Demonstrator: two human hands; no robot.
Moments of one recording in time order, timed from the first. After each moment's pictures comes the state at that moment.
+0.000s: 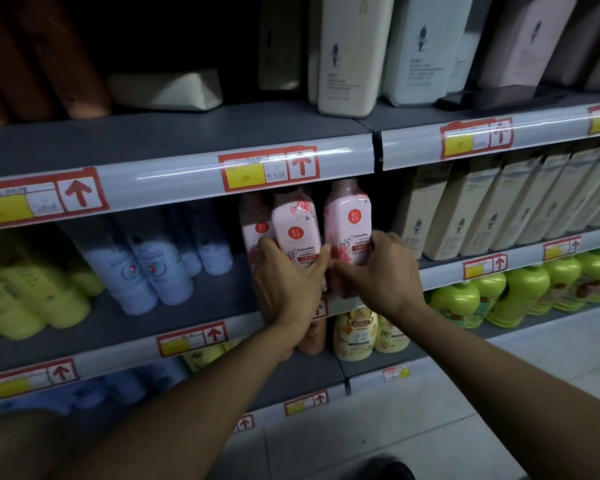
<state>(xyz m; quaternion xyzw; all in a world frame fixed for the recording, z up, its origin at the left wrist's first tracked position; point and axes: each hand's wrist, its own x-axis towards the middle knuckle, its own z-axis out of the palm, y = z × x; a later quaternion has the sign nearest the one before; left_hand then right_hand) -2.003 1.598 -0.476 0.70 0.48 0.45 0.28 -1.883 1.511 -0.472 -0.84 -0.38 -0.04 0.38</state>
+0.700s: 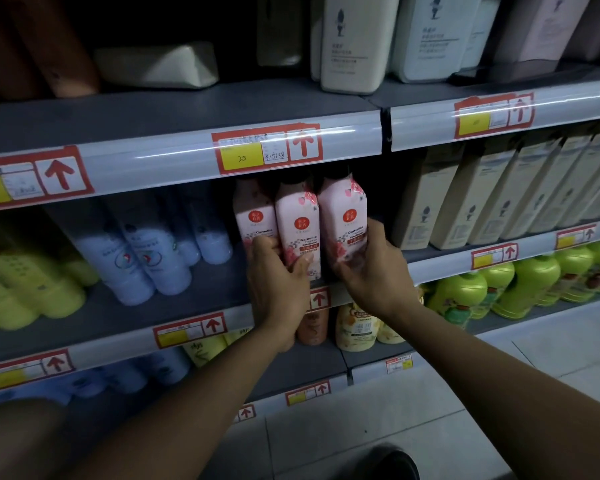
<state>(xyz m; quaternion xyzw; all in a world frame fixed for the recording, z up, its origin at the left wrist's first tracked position) -2.012 1.622 -0.518 0.72 0.44 0.43 0.33 -1.889 1.516 -0.500 -0.82 -0.42 0.00 0.39</state>
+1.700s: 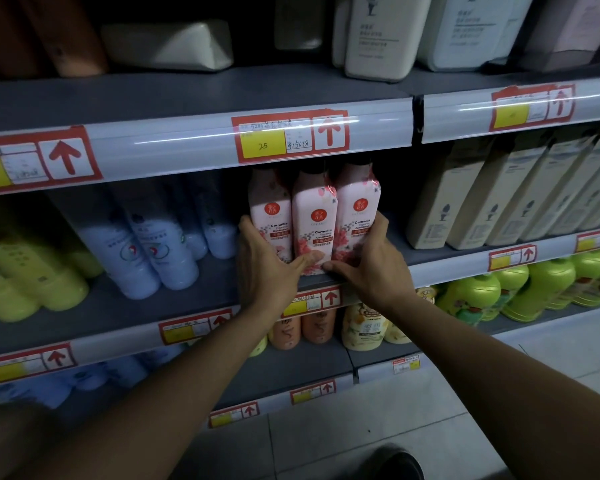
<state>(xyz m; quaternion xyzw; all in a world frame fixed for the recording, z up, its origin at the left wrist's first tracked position) -2.027 1.660 -0.519 0.72 0.43 0.42 0.35 -1.893 1.546 -0.506 -0.83 -0.42 0.03 0.37</state>
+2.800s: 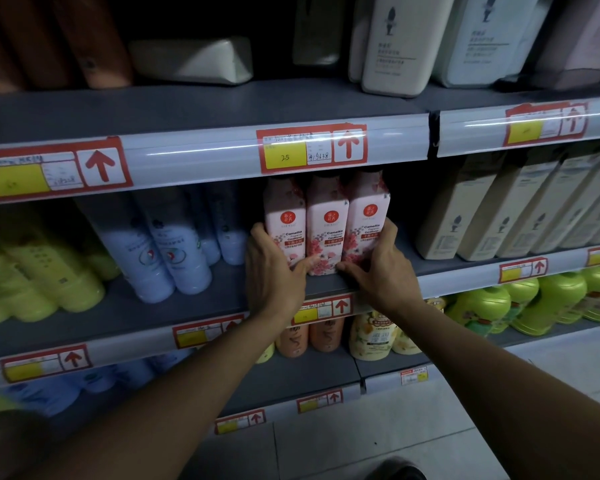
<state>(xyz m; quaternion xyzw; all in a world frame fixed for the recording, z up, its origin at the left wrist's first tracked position) -2.030 1.663 -0.518 0.76 0.45 0.40 0.26 -1.890 1.554 -0.509 -0.83 -0.42 0.01 0.37</state>
